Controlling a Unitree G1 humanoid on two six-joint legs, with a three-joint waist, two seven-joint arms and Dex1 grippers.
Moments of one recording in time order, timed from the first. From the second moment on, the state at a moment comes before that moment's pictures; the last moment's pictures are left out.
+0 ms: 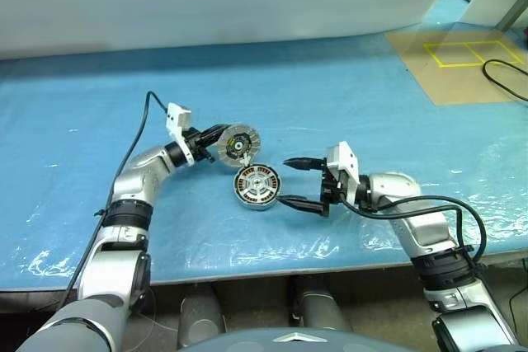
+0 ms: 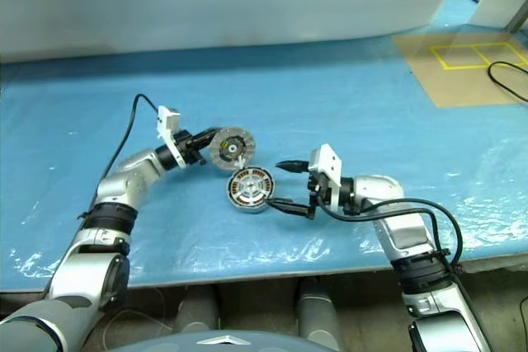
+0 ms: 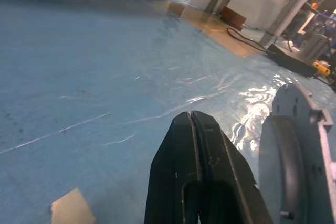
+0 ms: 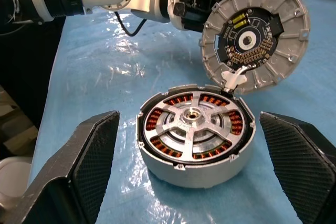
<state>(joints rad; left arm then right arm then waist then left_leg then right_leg) -0.66 0.30 0.12 0.63 -0.46 0.28 -1.00 -0.27 -0.50 0.13 -0.09 0.36 0.28 1.11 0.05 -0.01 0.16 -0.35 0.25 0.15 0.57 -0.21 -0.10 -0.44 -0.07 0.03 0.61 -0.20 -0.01</state>
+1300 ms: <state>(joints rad) -0.67 0.32 -0.19 0.52 -0.25 0.20 -1.35 -0.18 -0.55 0.12 -0.13 0.37 0.26 1.03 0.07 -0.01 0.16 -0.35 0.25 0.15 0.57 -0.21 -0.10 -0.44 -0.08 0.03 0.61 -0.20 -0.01</state>
